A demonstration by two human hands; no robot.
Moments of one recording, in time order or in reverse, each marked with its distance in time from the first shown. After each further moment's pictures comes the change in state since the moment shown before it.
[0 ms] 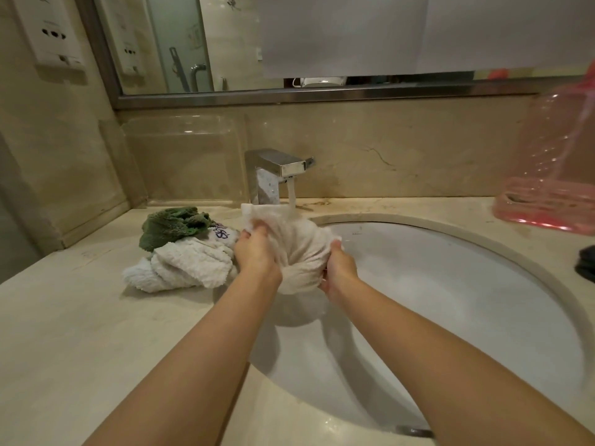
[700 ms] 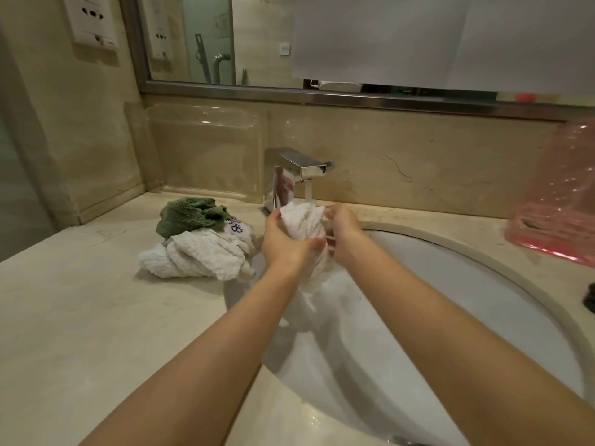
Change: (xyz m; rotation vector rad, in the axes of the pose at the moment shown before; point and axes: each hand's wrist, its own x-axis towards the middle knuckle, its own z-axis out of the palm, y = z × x) left_hand -0.037 -0.001 0.007 0.609 -0.093 0.318; right_hand -0.041 -0.071 0.024 -0.351 -0.177 -0.142
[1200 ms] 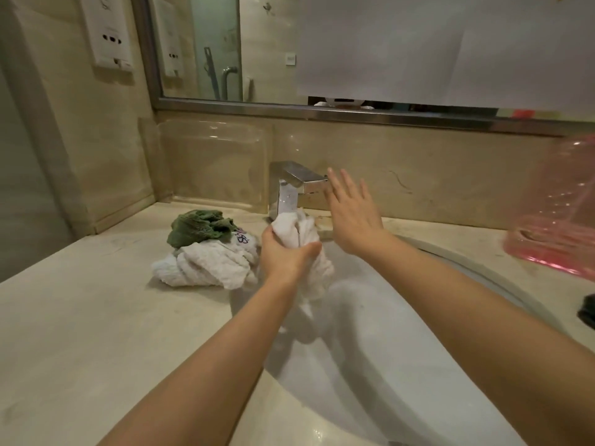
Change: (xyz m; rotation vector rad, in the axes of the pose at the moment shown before) left_hand 0.002 -0.002 -0.006 -0.002 0.055 -0.015; right_hand 0.014 -0.030 -0.023 -1.880 0.235 -0.787
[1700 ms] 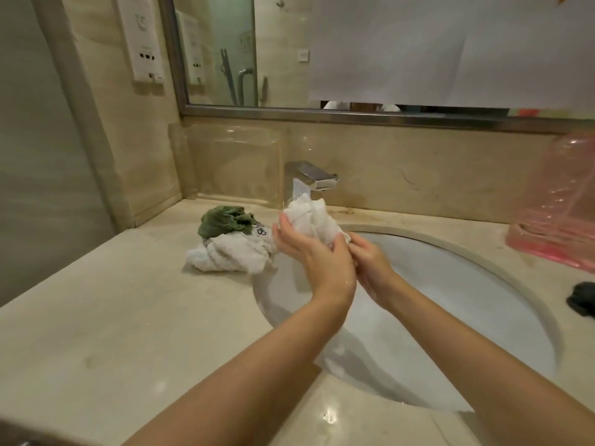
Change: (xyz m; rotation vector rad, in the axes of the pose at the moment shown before) left_hand -0.084 0.031 0.015 -0.118 0.152 0.203; right_hand -0.100 -0.027 0.007 1.954 -0.123 0.200
